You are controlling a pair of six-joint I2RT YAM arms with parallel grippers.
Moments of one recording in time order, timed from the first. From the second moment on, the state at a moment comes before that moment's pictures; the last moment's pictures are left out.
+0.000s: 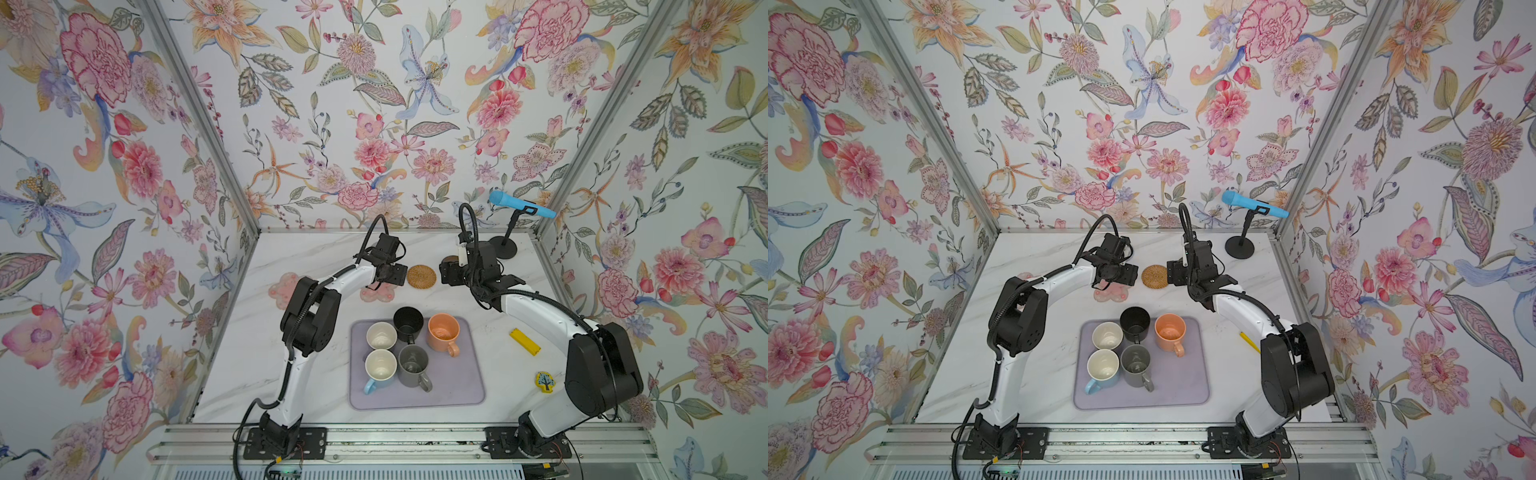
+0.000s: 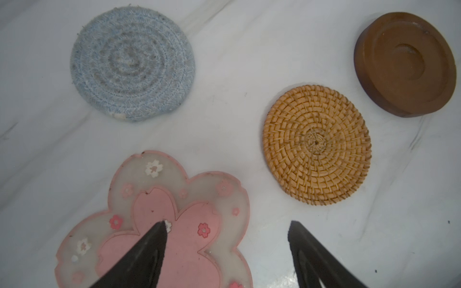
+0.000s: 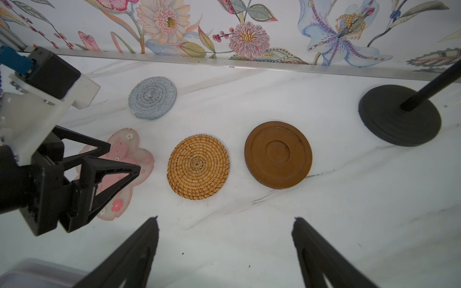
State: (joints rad) left arm -0.55 2.24 1.76 -0.47 -0.03 -0.19; right arm 0.40 1.59 1.11 -0.14 0.10 0.17
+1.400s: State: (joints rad) left arm -0.56 2.28 1.73 -0.55 -0.24 -0.22; right arm 0.40 1.58 1.11 -0.15 0.10 0.17
